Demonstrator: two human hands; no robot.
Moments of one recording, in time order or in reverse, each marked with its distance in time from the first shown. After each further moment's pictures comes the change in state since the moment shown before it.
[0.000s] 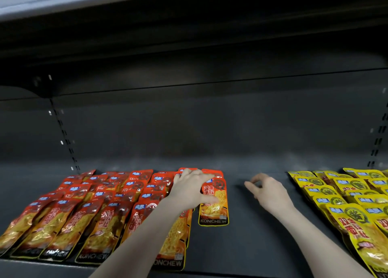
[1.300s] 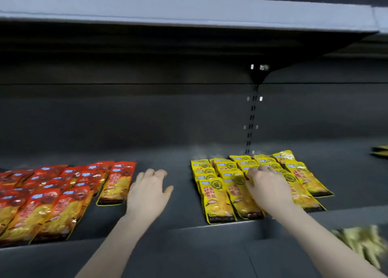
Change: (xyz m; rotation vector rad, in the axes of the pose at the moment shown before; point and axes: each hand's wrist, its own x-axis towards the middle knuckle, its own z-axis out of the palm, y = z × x) left_hand -0.054 0.180 0.019 -0.060 0.341 -0.125; right_hand -0.086 0.133 -0.194 -0.832 0.315 -0.178
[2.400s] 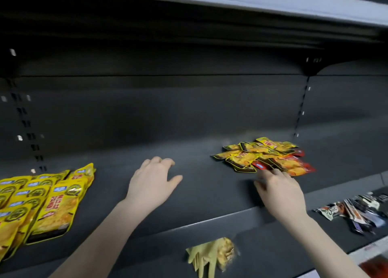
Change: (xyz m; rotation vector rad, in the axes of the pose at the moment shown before) left_hand 0.048 0.591 0.145 -0.121 -0.127 0.253; right_hand 0.002 0.611 0.082 -0.020 0.210 0.226
